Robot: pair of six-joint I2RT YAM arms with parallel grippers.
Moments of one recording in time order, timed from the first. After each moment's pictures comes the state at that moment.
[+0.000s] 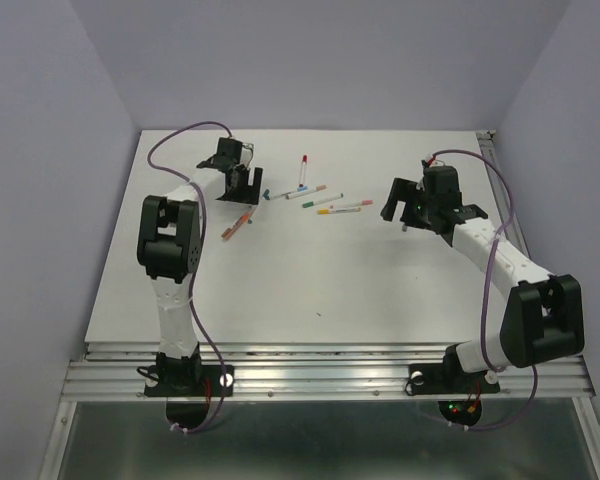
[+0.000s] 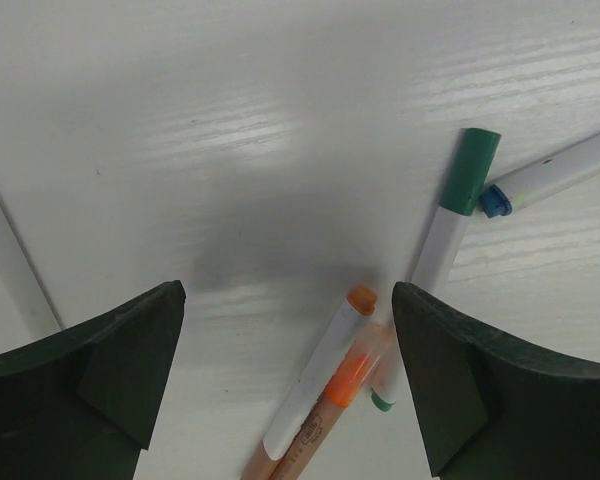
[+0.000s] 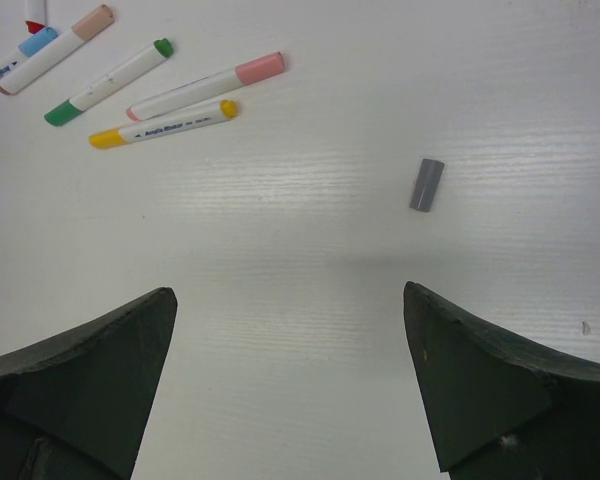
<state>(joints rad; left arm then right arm) -0.20 2.09 1.57 -0.43 -0.04 -0.02 0.20 1.41 1.00 -0.31 -0.02 0.40</state>
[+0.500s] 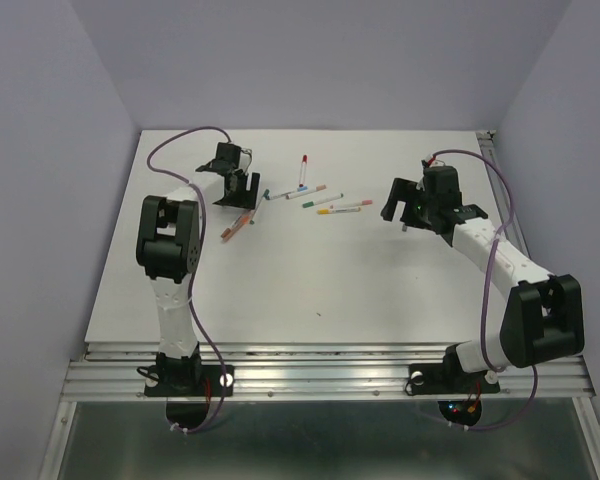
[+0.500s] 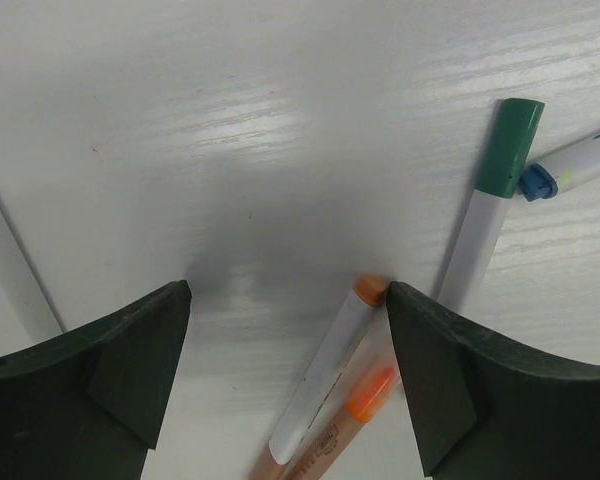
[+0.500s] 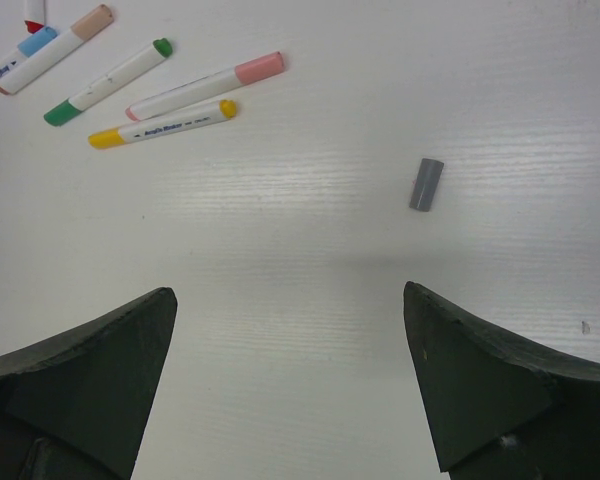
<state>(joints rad) -0.20 2.09 1.52 -0.42 -0.06 -0.01 0.20 1.41 1.00 -0.31 -0.02 0.40</state>
